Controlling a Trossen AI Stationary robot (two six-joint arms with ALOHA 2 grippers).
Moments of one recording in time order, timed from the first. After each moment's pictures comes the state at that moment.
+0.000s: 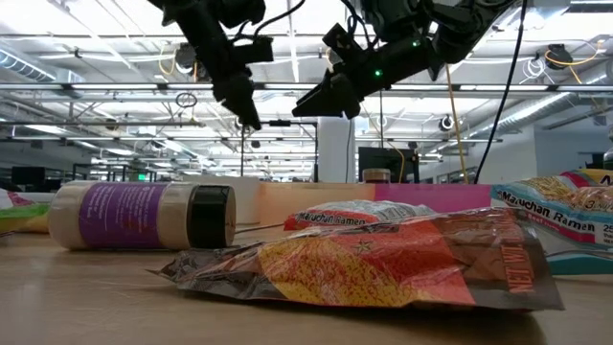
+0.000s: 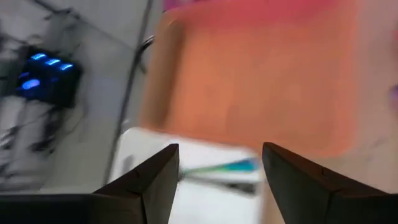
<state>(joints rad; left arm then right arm) 0.30 1.48 1.17 -0.52 -0.29 0.36 -0.20 1.62 0.95 0.41 0.10 -0.54</state>
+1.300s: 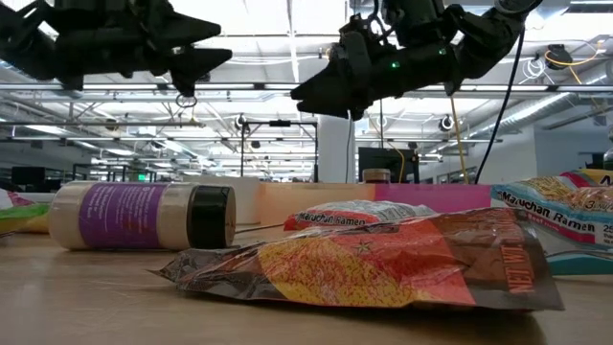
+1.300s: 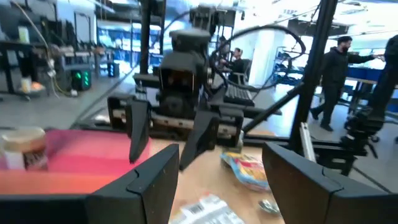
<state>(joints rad) 0.14 0.99 0.27 0.83 0.23 -0.13 -0.11 1.62 0.79 0.67 -0.01 0.02</state>
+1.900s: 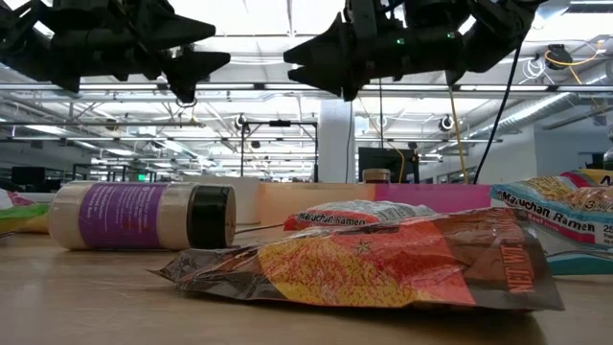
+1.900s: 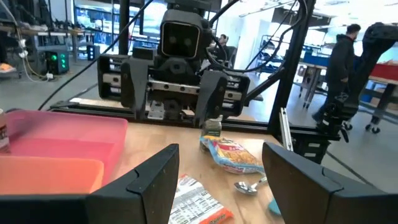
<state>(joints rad) 0.08 1.03 0.26 0.83 0.23 -0.16 -0.03 1.62 0.79 0.80 0.00 0.01</state>
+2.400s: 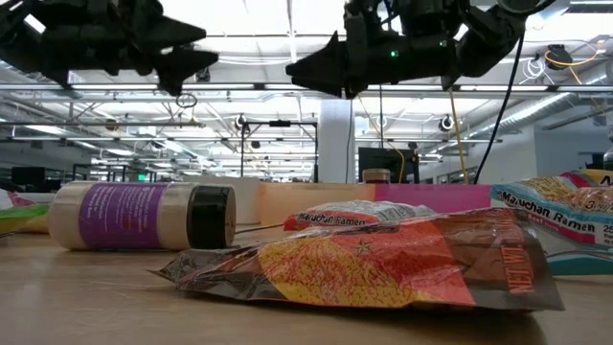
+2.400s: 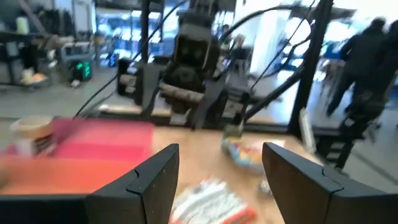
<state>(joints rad) 0.17 0.81 0.26 0.59 0.24 -0.08 -0.10 1.62 0.79 0.80 0.00 -0.13</state>
